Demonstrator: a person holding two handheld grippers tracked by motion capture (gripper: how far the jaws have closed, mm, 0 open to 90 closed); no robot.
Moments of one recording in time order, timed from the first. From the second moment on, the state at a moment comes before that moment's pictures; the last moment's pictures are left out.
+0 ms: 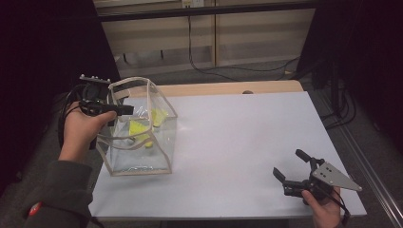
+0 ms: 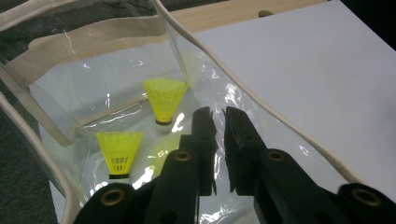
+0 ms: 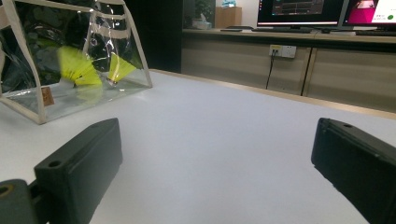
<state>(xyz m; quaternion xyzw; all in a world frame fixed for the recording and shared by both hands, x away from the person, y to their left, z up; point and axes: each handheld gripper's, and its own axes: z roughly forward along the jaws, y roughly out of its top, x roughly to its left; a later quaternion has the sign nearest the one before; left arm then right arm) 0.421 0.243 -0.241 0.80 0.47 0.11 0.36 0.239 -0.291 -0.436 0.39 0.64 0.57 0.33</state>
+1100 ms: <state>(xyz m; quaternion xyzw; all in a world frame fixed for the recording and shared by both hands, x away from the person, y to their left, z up) 0.405 0.195 -0.226 0.80 0.41 0.06 0.42 0.238 -0.291 -0.435 0.39 0.64 0.57 0.33</state>
